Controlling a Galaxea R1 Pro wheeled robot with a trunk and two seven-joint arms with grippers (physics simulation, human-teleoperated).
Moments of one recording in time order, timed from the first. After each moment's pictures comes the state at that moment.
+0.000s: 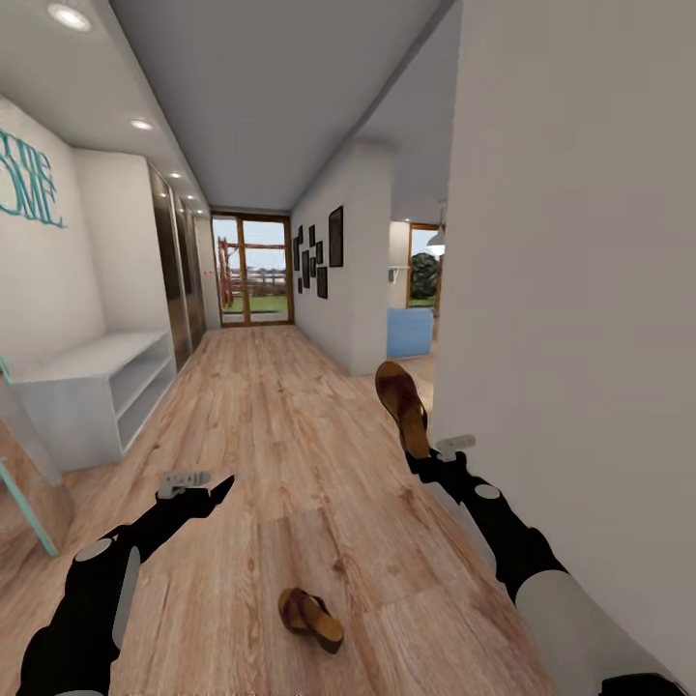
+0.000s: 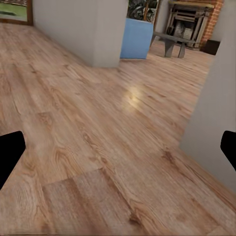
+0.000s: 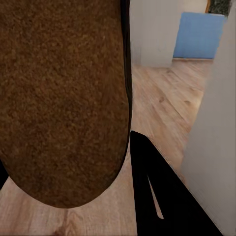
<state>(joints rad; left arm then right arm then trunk) -0.40 -0.01 0.42 -1.26 -0.12 0.30 -0.61 -0.72 -0.01 0.10 -0.70 -0.01 0.06 0.15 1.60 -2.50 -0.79</state>
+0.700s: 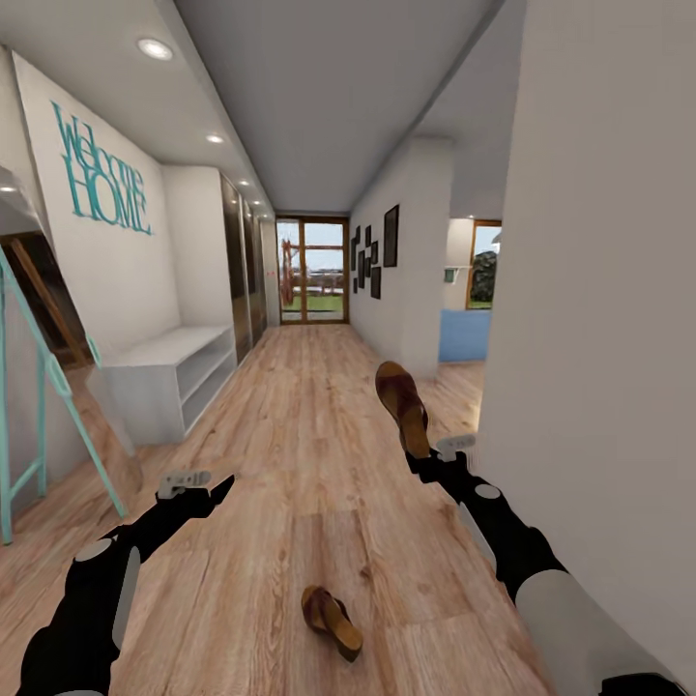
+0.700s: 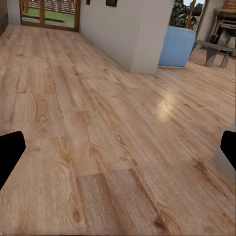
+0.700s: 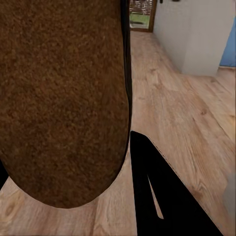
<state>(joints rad) -0.40 -0.01 0.42 -1.26 -0.12 0.30 -0.61 -0.72 -0.01 0.10 -0.70 0.00 0.06 0.15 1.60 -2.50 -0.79</state>
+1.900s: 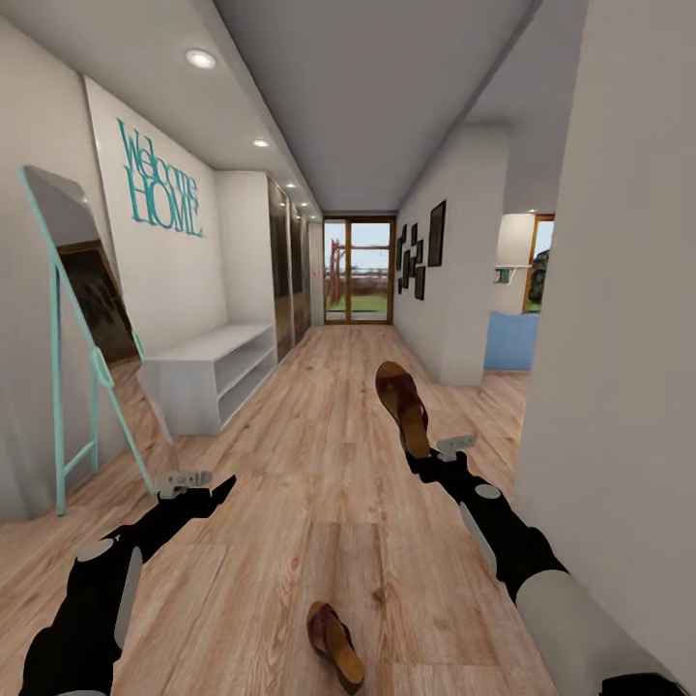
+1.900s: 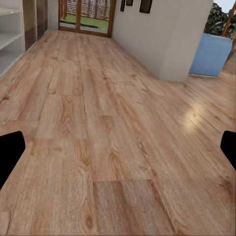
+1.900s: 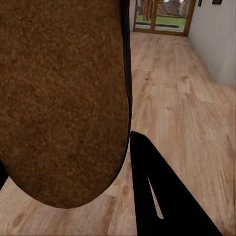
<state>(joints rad) -0.40 -0.02 0.42 -1.26 -0.12 0.30 -0.61 -0.72 -0.01 0.10 -0.70 0.00 0.06 0.15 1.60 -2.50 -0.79</state>
